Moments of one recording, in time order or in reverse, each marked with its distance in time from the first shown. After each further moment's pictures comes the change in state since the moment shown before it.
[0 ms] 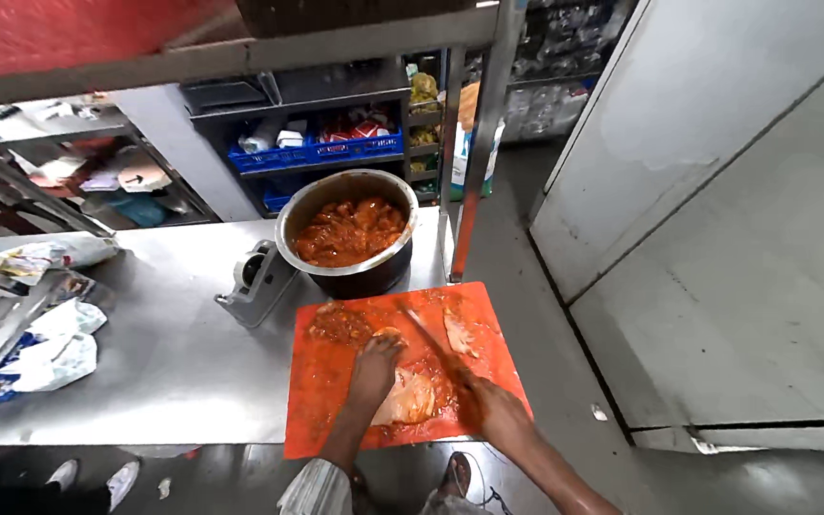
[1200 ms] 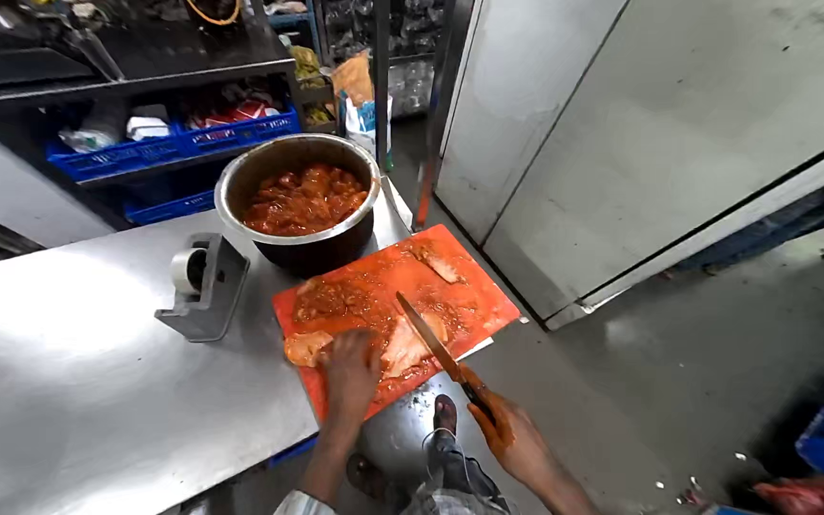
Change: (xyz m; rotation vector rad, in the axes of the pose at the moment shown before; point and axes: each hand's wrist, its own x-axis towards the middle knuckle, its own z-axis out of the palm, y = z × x) left_hand -0.083 -0.079 -0.022 -0.164 0.202 0.231; right_hand -0.137 -0.101 0.132 0.276 0.332 0.249
